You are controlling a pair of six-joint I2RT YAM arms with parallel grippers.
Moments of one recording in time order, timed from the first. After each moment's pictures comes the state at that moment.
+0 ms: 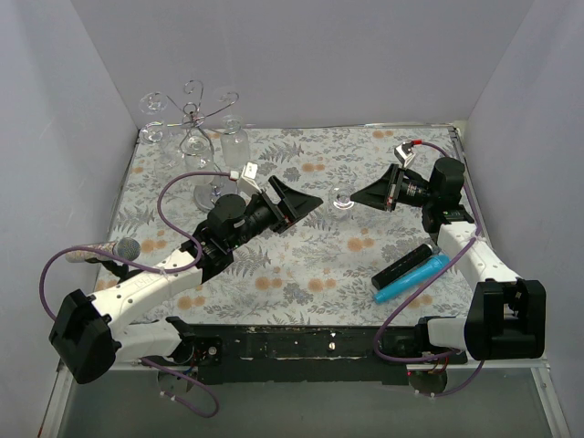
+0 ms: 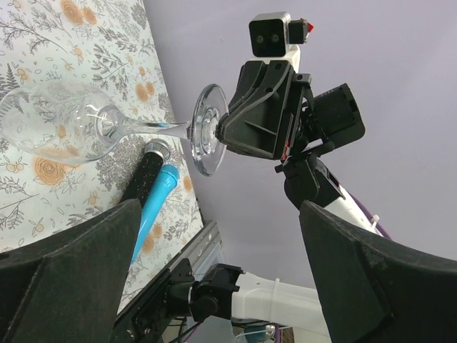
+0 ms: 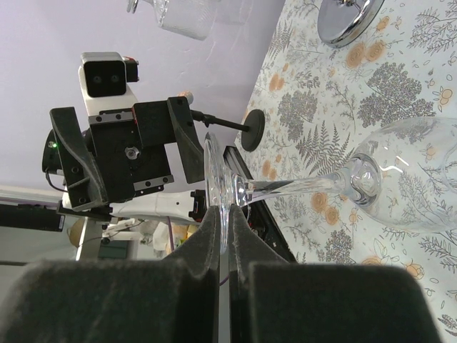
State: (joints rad) left arm -0.78 1.15 0.79 0.31 0.10 -1.17; right arm 0.08 1.28 0.80 0.31 -1.15 1.03
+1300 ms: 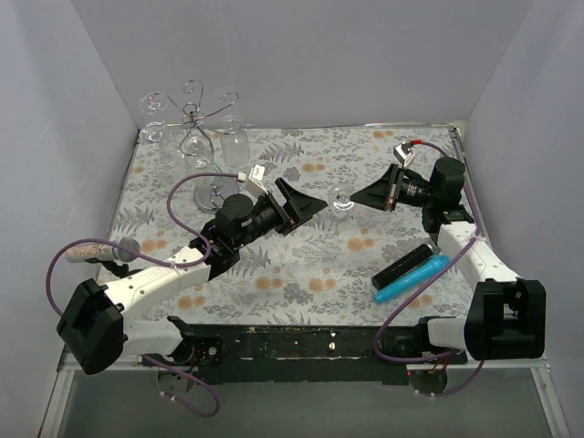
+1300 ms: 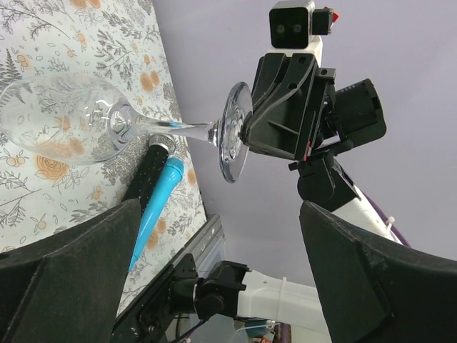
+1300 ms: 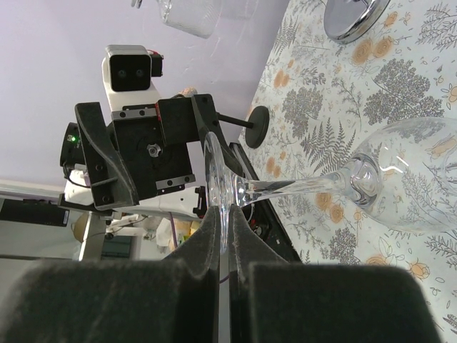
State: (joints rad) left arm -0.78 1.22 0.78 0.36 0.12 -1.18; right arm 0.08 1.28 0.80 0.32 -1.17 1.04
